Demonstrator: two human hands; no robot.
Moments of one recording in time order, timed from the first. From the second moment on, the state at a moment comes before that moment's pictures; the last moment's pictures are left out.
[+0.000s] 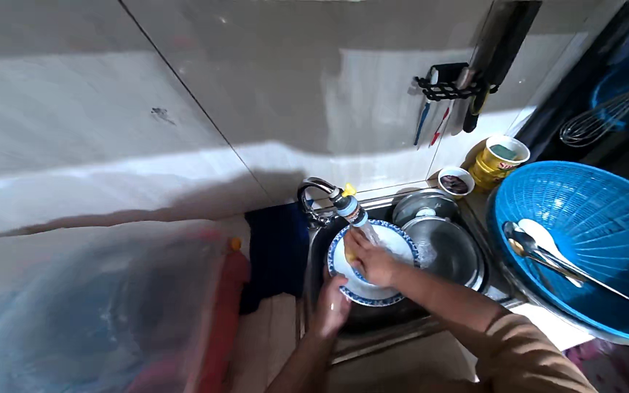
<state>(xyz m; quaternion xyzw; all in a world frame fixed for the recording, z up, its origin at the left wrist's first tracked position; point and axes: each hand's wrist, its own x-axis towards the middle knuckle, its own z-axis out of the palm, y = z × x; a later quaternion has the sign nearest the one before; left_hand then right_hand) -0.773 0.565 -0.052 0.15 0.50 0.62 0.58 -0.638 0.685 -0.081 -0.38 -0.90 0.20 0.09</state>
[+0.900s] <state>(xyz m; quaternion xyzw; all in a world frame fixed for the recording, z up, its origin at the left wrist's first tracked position) -0.781 0.607 -0.127 0.21 0.48 0.64 0.56 -0.597 0.683 -0.115 -0.25 -0.95 0.20 0.00</state>
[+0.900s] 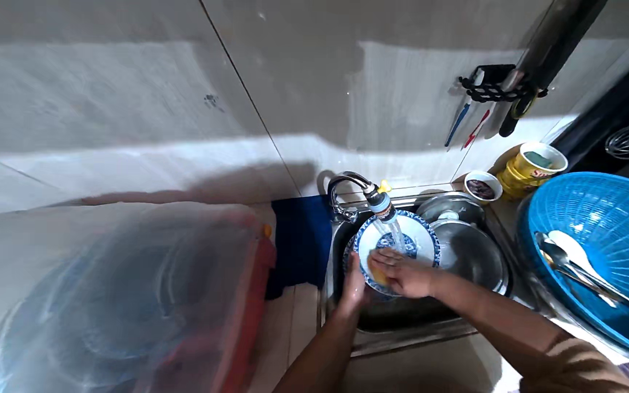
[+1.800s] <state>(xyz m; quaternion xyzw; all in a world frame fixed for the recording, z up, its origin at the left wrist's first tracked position) -0.775 0.611 -0.138 0.26 0.64 0.58 0.43 -0.528 0.705 -0.092 -0.37 -0.92 0.09 -0.05</state>
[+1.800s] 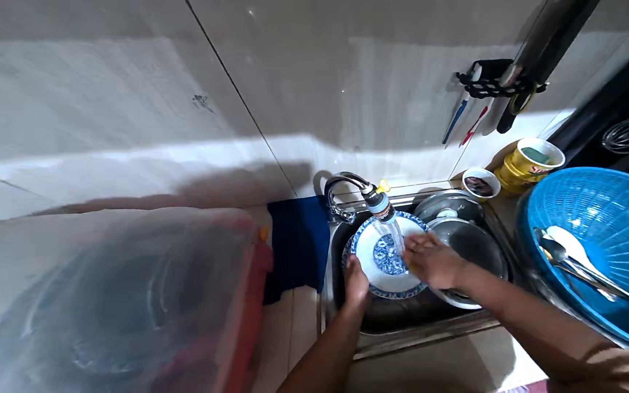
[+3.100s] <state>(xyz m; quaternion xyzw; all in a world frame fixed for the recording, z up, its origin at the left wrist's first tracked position) -0.803 0.605 -0.020 0.13 0.63 0.57 0.52 -0.580 0.629 -0.005 -0.39 -0.83 0.30 0.26</state>
